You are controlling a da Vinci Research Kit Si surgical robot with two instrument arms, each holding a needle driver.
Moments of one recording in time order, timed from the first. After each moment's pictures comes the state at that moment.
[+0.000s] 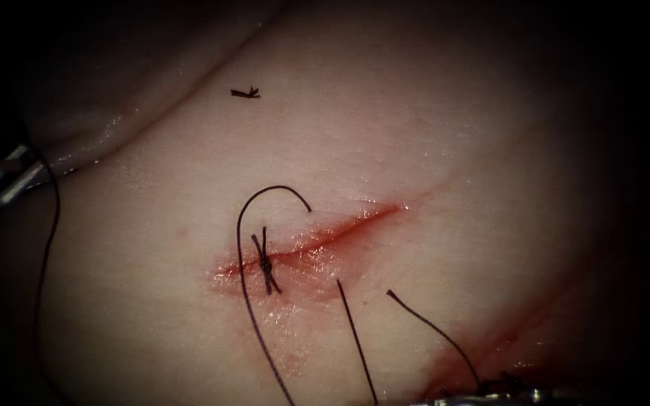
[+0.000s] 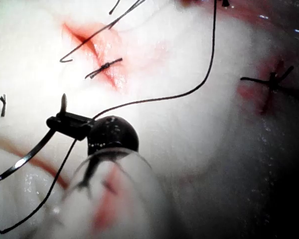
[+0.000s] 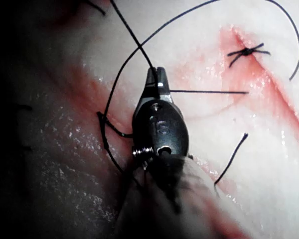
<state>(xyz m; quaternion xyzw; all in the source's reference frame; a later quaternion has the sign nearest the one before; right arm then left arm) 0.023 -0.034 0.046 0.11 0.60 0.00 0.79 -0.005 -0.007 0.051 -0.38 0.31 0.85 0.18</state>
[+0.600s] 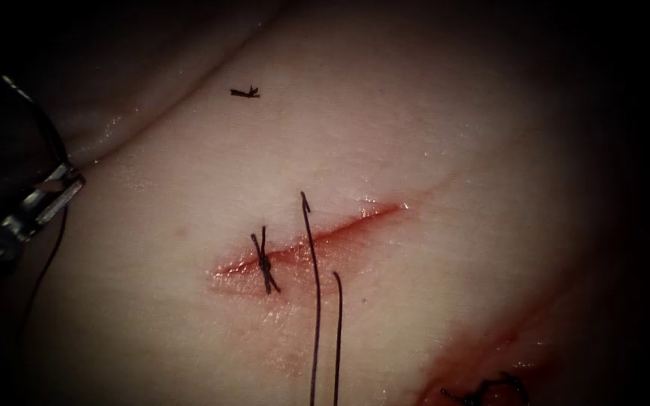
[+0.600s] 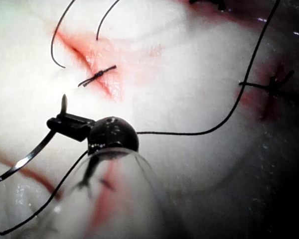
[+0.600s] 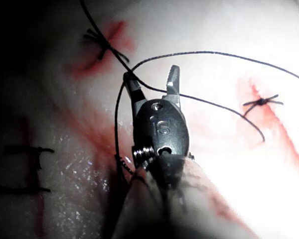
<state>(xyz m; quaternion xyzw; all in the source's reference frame) 0.026 -0.031 0.040 0.08 0.63 0.03 0.77 -0.007 -0.009 0.054 -0.39 0.30 0.86 0.17</state>
